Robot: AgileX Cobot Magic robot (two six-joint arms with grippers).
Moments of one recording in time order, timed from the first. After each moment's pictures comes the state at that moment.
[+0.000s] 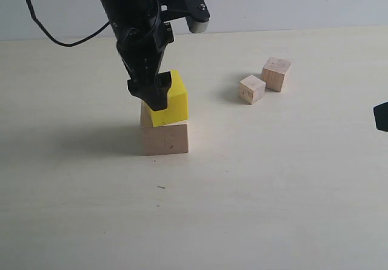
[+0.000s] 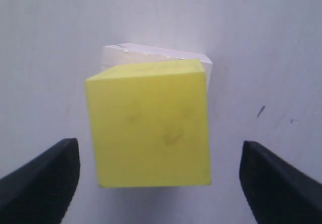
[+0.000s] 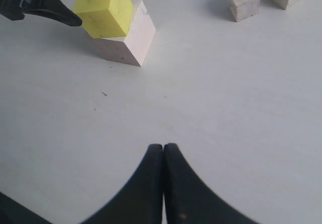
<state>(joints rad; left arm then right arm) -0.65 2.00 -1.73 -0.04 1.22 0.80 0.21 0.74 -0.71 0.44 0.98 -0.23</state>
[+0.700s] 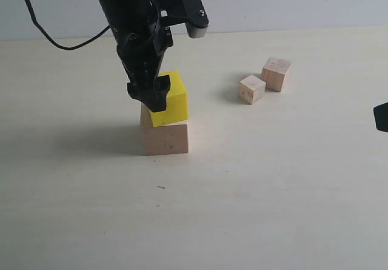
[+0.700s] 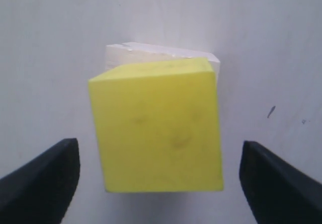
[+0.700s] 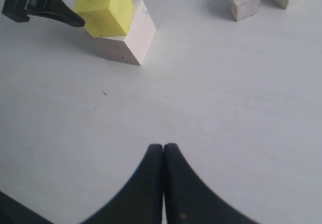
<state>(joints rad) -0.65 2.00 -1.71 -0.03 1.18 0.81 0.21 0.74 -0.71 0.44 0.98 -0.23</state>
